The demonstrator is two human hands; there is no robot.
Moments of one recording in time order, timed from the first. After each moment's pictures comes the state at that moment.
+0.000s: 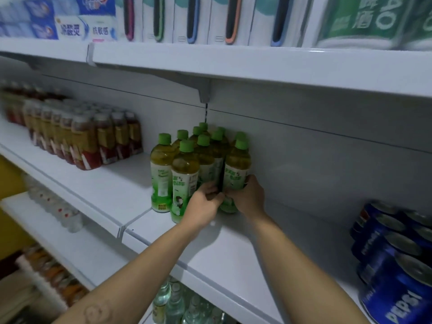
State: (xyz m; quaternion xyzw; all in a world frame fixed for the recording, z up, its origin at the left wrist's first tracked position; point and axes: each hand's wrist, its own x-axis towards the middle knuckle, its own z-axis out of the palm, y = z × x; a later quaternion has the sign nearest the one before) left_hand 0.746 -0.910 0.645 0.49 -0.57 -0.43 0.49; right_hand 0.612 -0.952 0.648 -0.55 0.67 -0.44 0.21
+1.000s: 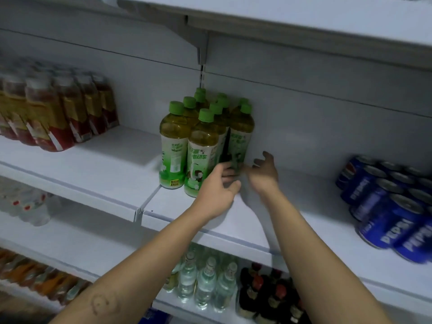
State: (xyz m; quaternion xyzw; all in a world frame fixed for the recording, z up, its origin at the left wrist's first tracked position) left_hand 0.798 -0.896 0.631 0.39 -0.69 -0.46 0.40; right_hand 0.653 -0.916 0.643 -0.41 0.71 -0.52 0.25
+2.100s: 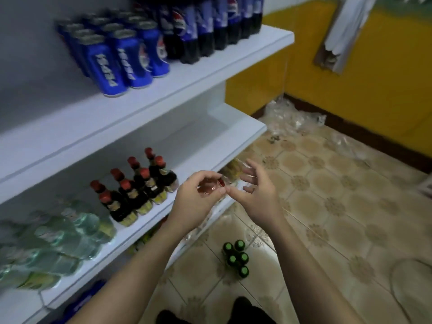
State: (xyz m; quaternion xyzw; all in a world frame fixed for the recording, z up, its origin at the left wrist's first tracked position) left_hand 0.674 -0.542 0.518 0.09 -0.81 -0.58 0.07; right_hand 0.627 -0.388 0.506 -0.06 0.79 -0.60 0.07
